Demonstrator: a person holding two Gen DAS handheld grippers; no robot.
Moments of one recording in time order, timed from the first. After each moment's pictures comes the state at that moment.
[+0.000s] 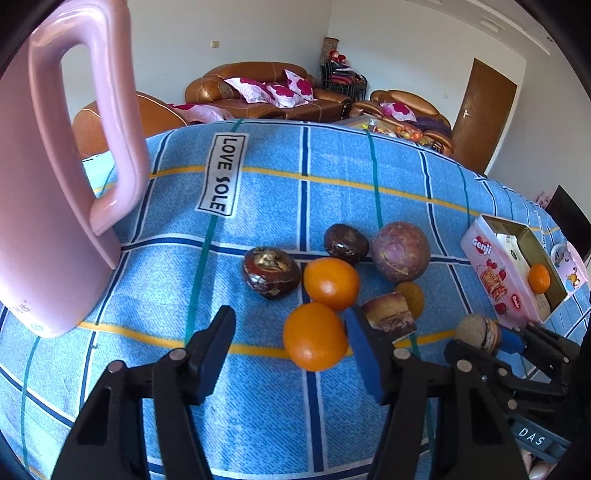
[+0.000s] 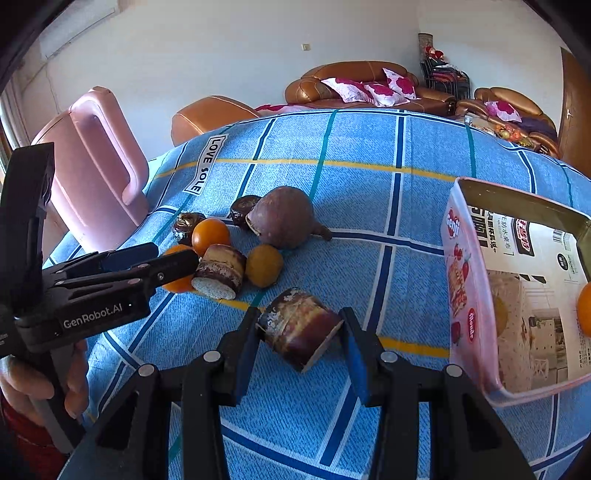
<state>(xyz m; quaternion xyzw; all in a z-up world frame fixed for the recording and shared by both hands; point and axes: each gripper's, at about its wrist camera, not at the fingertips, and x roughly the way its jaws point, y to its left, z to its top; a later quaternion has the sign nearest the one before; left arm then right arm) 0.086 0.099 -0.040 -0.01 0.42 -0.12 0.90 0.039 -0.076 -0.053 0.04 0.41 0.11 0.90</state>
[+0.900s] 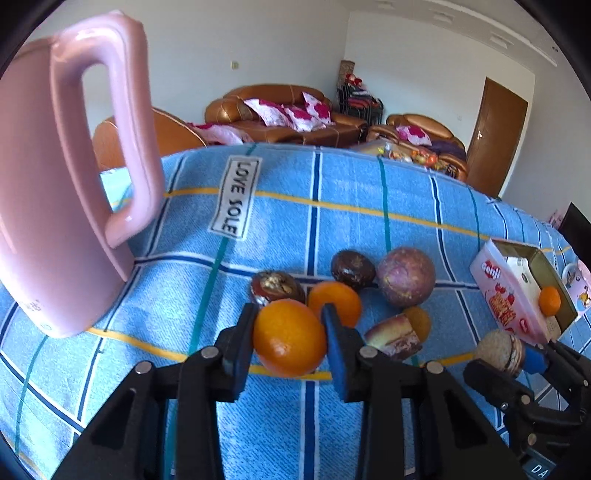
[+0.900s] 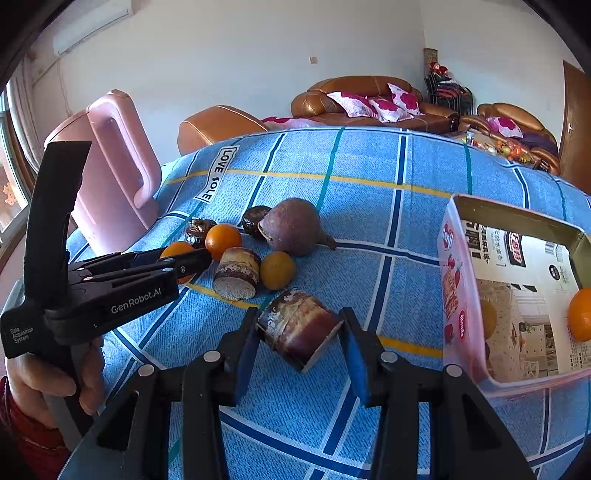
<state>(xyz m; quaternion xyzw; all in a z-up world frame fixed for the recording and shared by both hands) 0.070 0.100 -0.031 -0.02 0.36 -0.08 0.93 0.024 -0.071 -0.040 0.03 0.37 0.12 0.92</state>
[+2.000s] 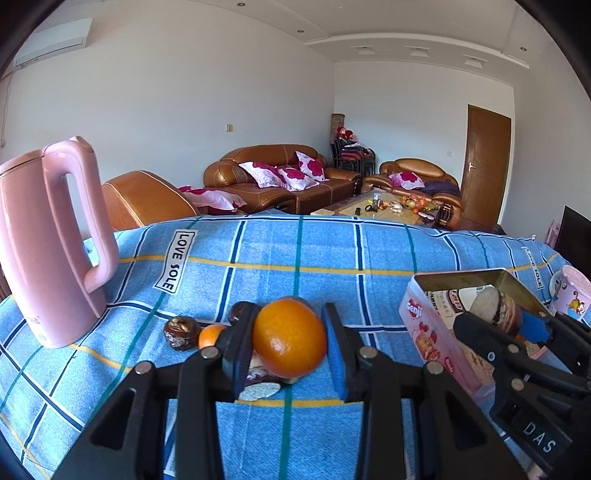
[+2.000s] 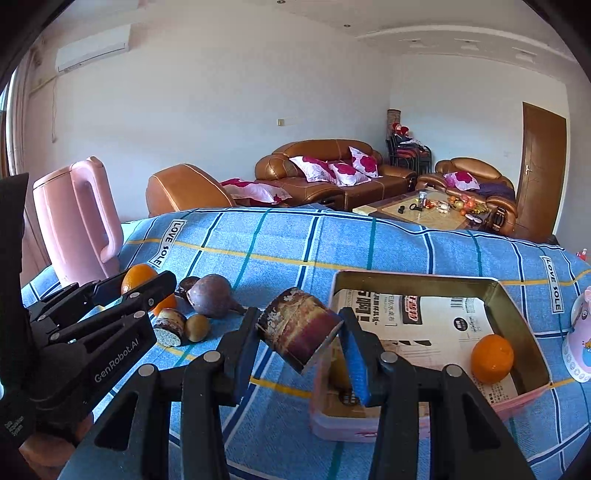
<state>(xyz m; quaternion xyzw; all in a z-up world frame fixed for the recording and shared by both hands) 0.023 -0.004 -0.008 0.01 0.25 -0.08 0.97 -0.001 -0.143 -0.007 0.01 0.26 0.03 0.96</state>
